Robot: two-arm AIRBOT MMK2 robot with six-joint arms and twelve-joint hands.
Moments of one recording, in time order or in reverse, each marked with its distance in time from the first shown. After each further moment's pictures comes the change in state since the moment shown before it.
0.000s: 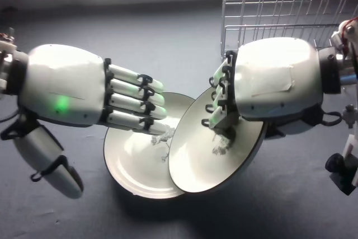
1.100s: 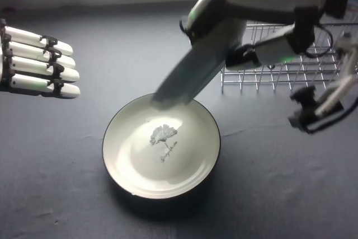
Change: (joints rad) left arm -0.083 0.214 0.039 0.078 -0.048 -0.078; right arm 0.194 0.069 -0.109 0.443 -0.151 0.017
